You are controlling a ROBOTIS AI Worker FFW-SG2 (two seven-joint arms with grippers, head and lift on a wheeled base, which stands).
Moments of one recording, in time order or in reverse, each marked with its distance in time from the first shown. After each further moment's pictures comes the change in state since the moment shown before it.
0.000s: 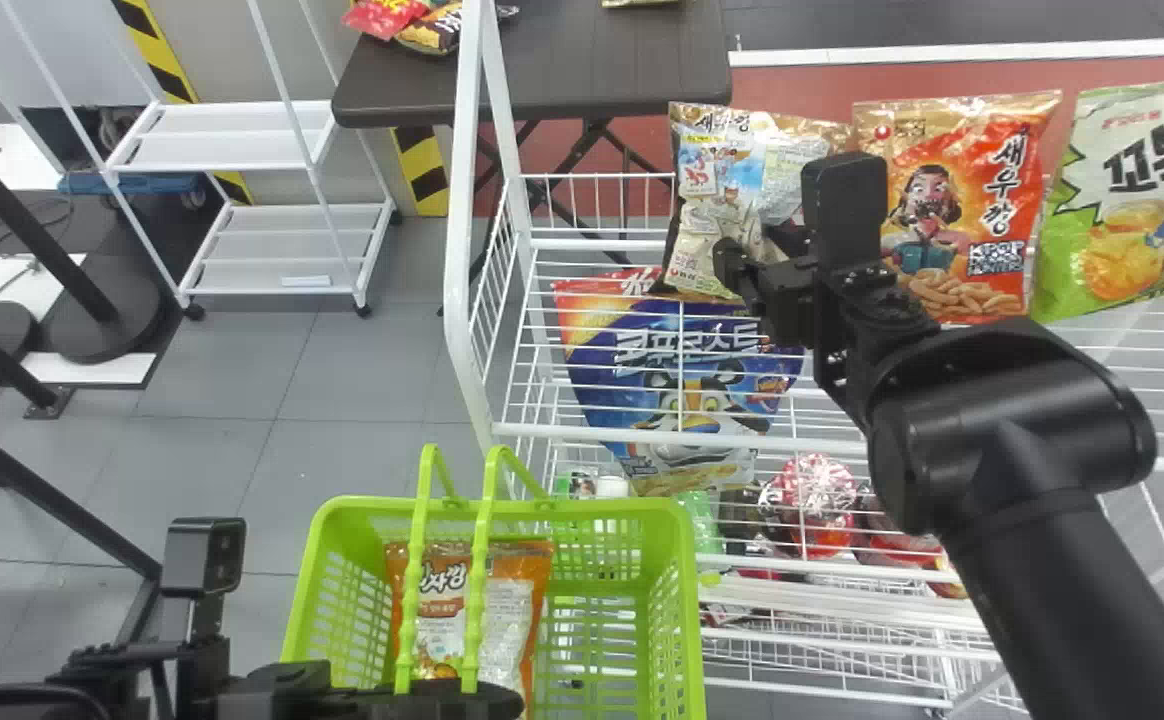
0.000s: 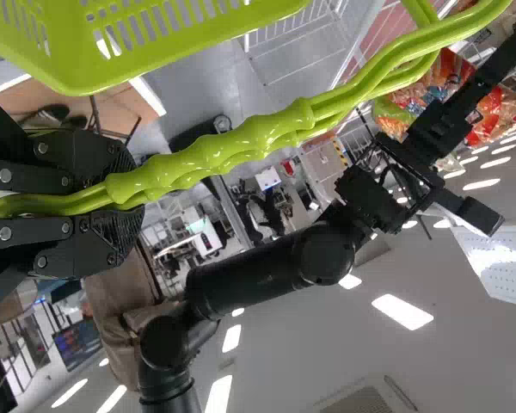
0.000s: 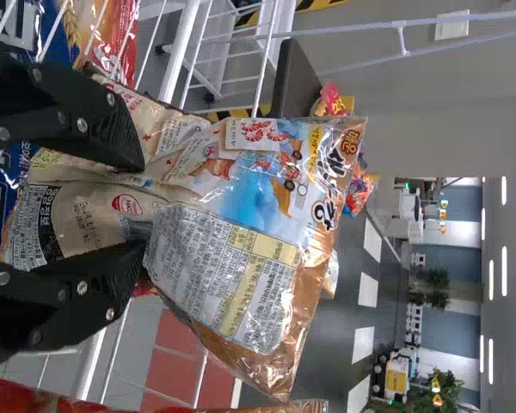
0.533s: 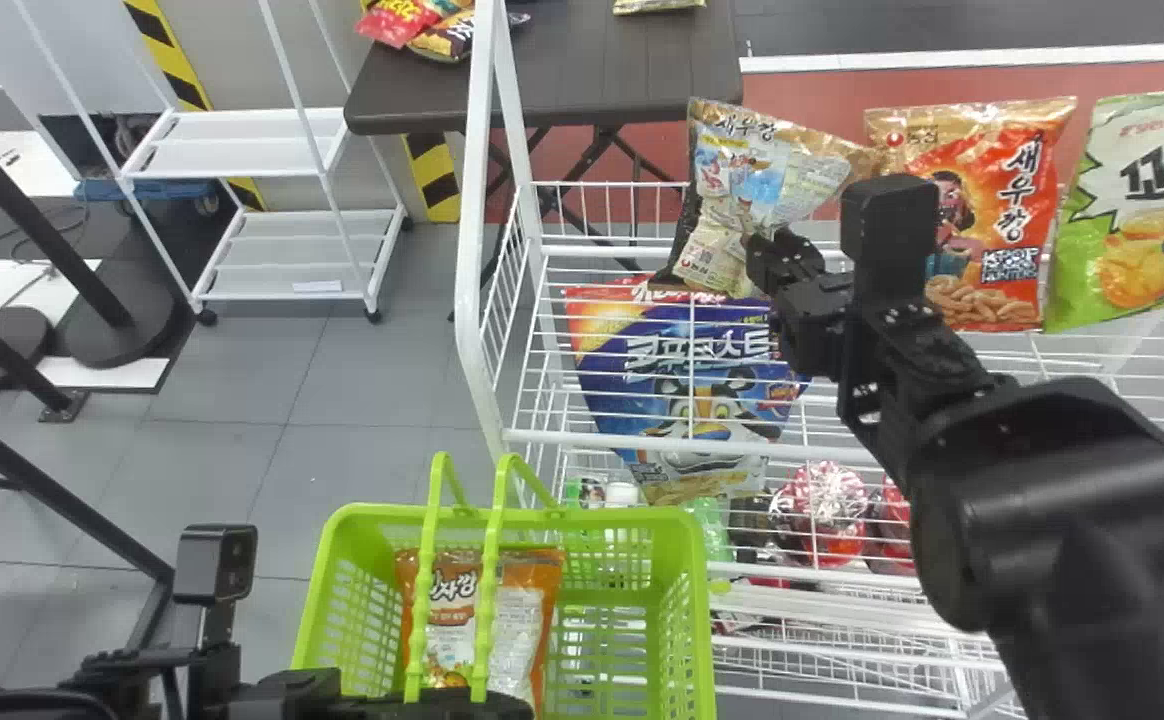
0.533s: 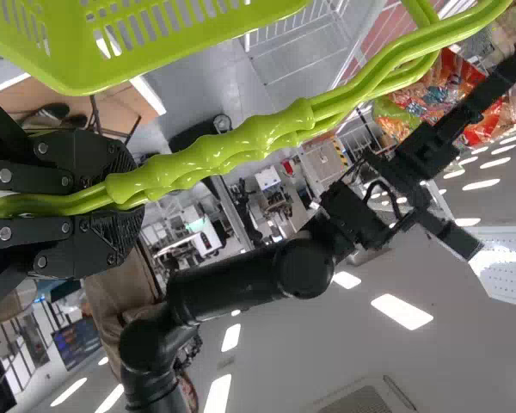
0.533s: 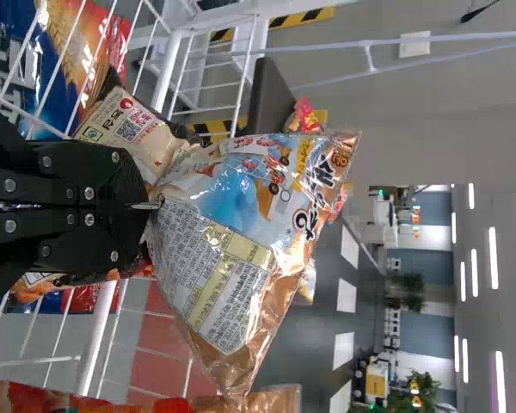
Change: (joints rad) left arm 0.004 0.000 0.000 -0.001 0.000 0.000 0.000; right arm 0.186 -0.008 -0.016 -0.283 0.004 0.016 0.029
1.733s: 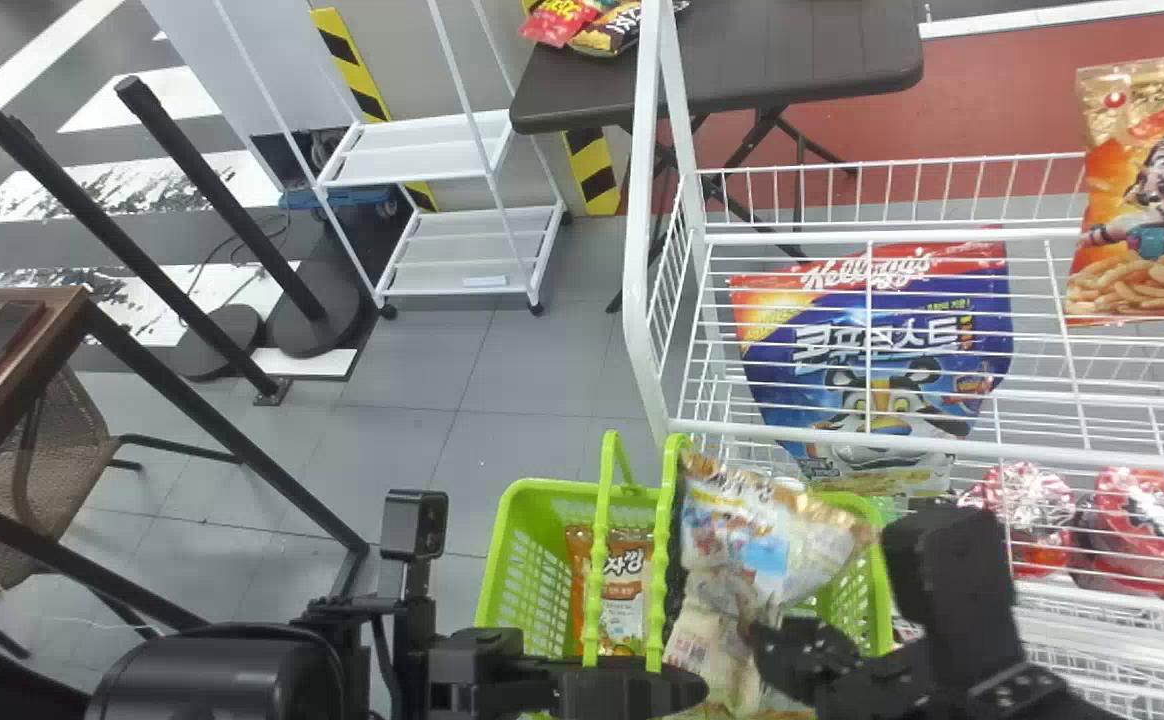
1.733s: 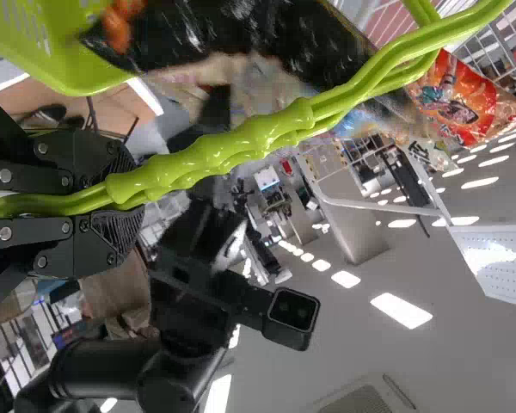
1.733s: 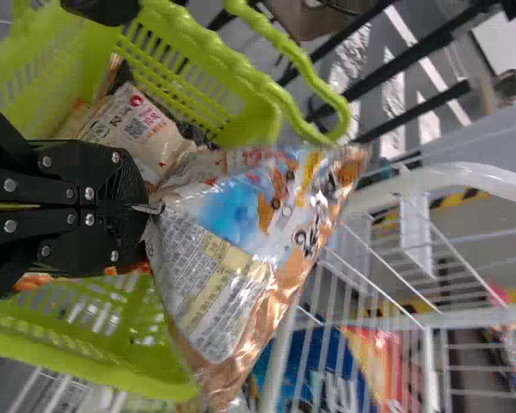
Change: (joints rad) left arm -0.023 -0.002 -0.007 0.013 -0.003 0.003 0.000; right arm 0.463 -0.080 0.250 -0.507 -0.071 0.586 0.134
